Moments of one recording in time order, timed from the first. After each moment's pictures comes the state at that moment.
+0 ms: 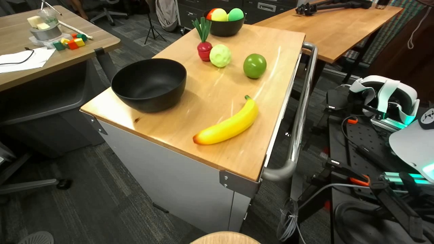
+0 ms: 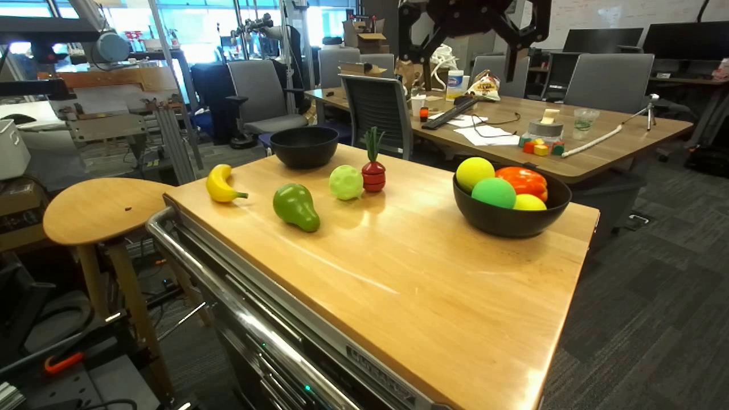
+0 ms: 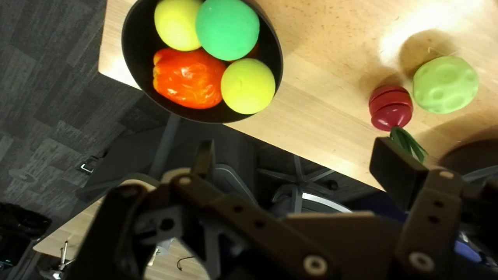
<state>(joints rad) -0.13 -0.01 -0.32 -2.05 0.33 2.38 -1.13</state>
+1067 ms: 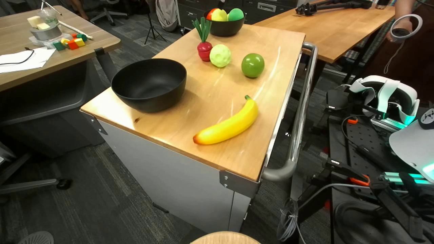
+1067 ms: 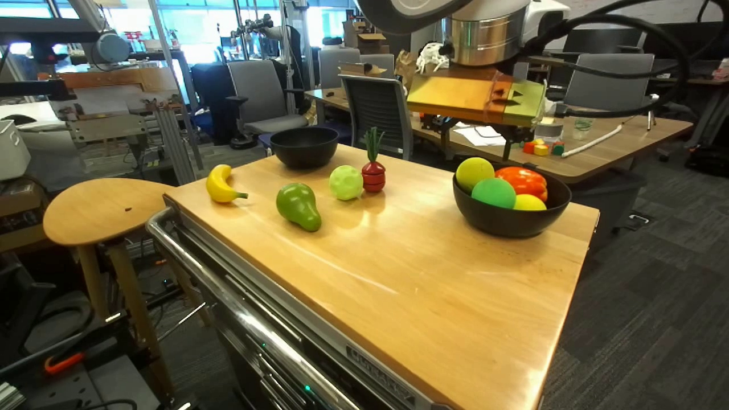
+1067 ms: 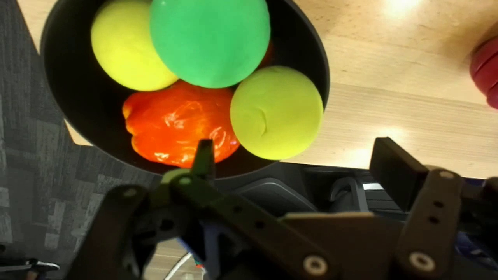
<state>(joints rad) -0.21 0.32 -0.17 -1.89 0.47 2.54 -0.89</state>
